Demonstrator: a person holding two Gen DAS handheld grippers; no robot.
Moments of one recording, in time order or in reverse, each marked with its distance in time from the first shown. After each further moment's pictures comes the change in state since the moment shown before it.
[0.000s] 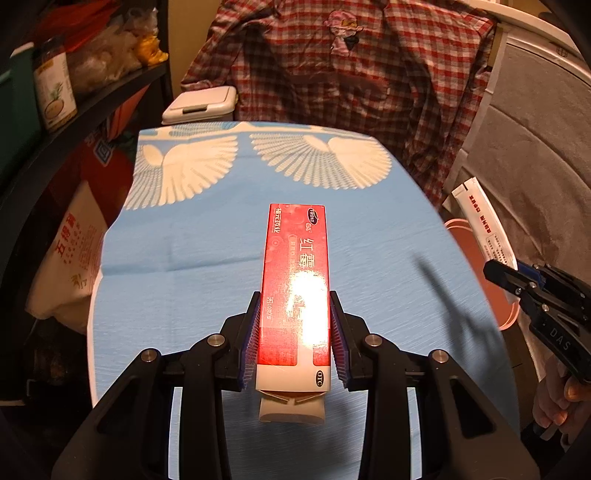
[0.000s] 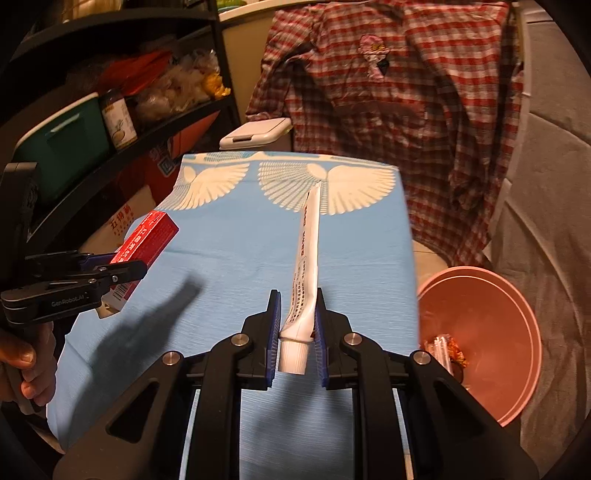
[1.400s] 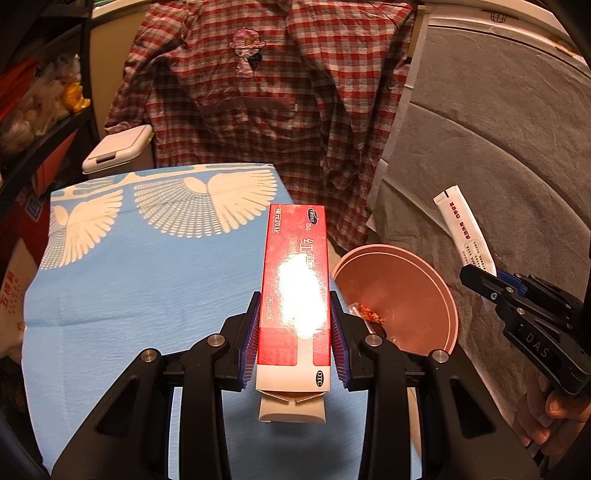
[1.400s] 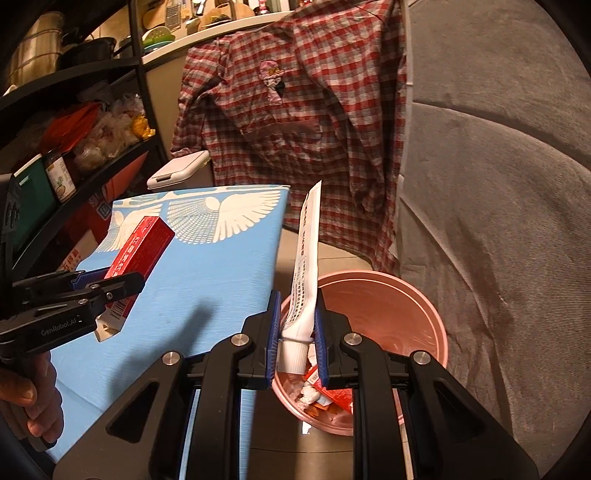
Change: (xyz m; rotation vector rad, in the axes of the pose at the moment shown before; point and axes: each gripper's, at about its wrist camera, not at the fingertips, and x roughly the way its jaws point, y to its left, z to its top) left arm 0.011 -0.157 0.034 0.090 -0.073 -0.126; right arm -0.061 -0.126 -0.001 0.141 -0.068 -0.174
